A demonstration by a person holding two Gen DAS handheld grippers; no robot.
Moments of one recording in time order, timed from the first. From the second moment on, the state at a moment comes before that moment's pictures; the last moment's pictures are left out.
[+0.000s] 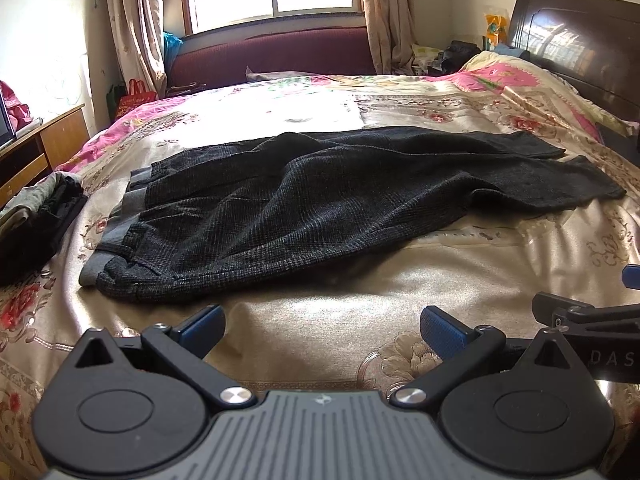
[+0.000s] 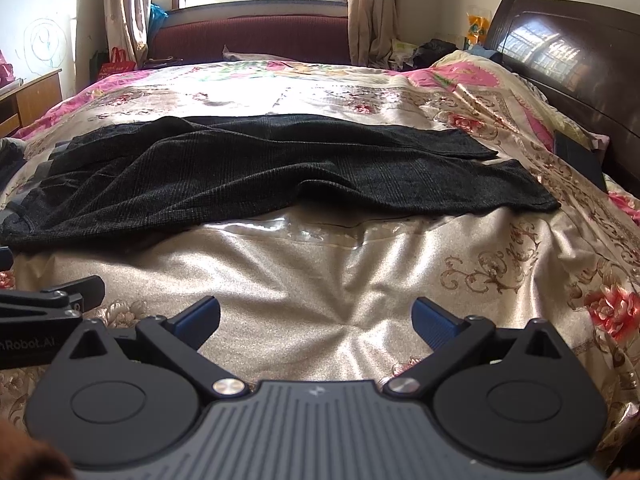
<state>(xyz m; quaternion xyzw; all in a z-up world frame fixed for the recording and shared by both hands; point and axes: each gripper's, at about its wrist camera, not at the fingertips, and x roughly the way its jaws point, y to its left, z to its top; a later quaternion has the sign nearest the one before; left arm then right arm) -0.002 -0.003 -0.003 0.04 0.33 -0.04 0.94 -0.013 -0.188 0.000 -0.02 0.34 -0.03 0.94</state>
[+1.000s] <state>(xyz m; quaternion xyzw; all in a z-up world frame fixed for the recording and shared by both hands) 0.008 0.028 -0.007 0.01 0.33 0.00 0.95 0.008 -0.157 0.003 -0.05 0.33 0.01 0.94</state>
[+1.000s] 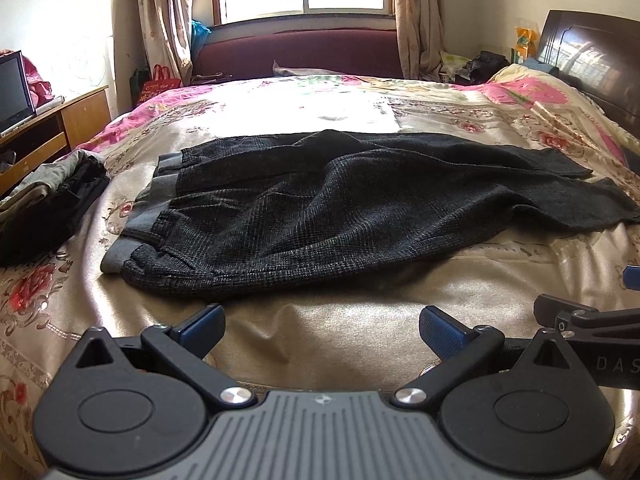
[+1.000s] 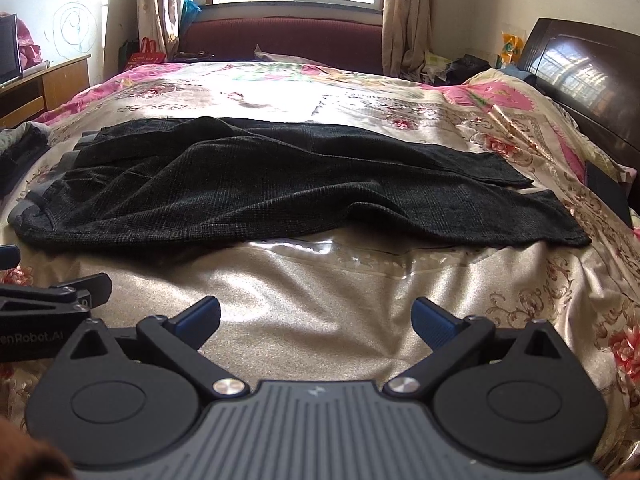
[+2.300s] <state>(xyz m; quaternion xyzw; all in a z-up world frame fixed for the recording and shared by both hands) 0.055 0.159 -0.020 -0.03 0.33 0.12 0.94 0.073 -0.033 -0.002 -0.21 0.28 0.22 0.91</state>
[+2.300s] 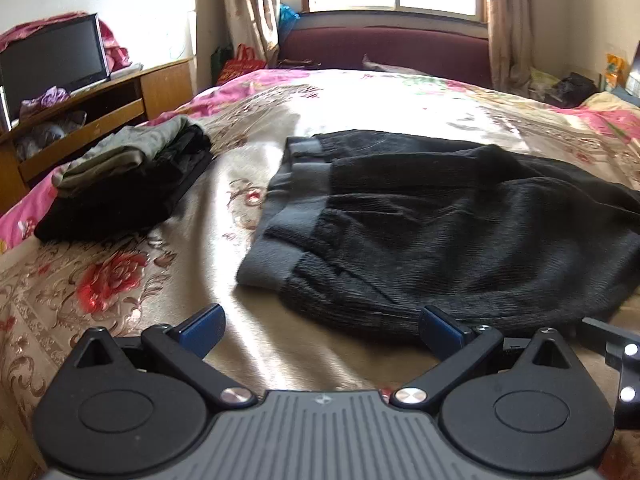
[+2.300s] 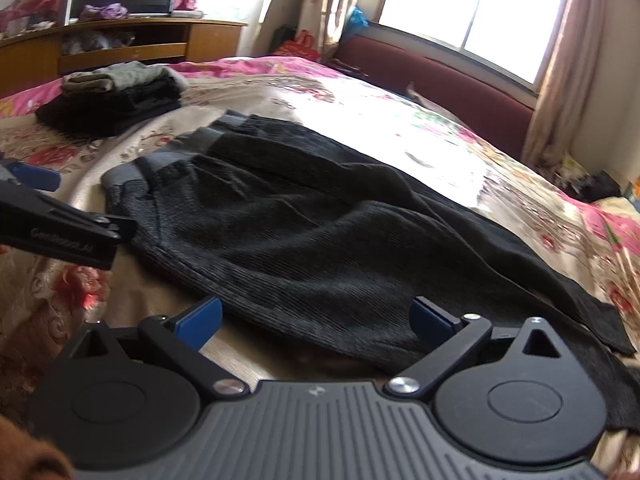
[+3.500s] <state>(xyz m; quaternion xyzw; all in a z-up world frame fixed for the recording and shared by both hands) 0.104 0.214 -0.023 -0.02 0.36 0.03 0.93 0.094 0.067 -0.024 -0.17 0.37 0.37 0.84</state>
